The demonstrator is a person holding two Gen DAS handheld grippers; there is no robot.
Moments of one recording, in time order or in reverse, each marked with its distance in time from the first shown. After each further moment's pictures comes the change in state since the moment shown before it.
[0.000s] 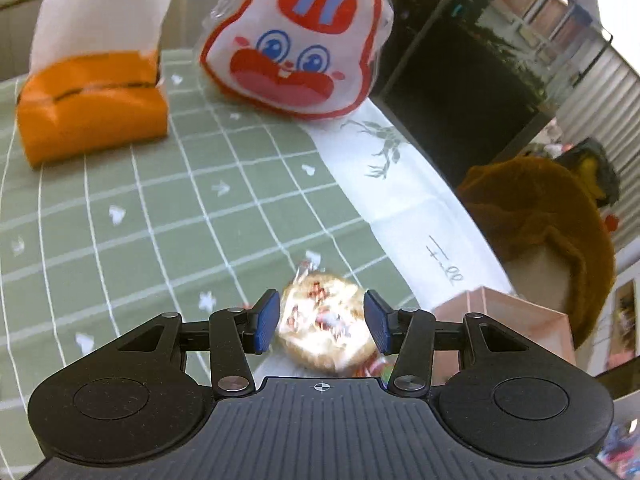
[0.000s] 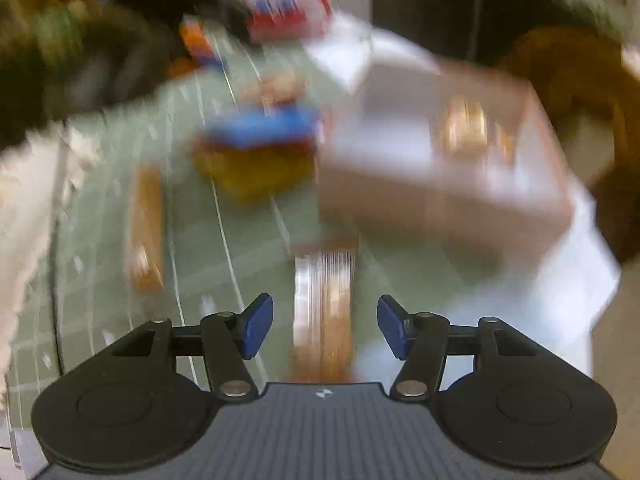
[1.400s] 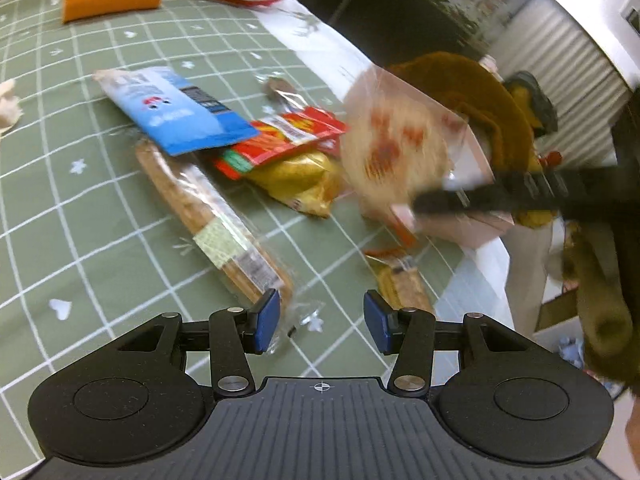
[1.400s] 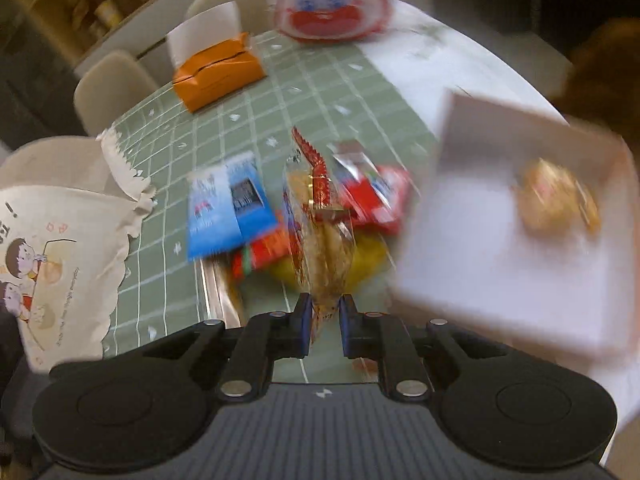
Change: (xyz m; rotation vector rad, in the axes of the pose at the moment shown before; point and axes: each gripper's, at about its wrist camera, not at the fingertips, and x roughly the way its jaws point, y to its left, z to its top) left arm -0.113 -0.002 -0.200 0.102 0.129 -0.157; right arm 0.031 -0.020 0.051 0.171 0.233 0.227
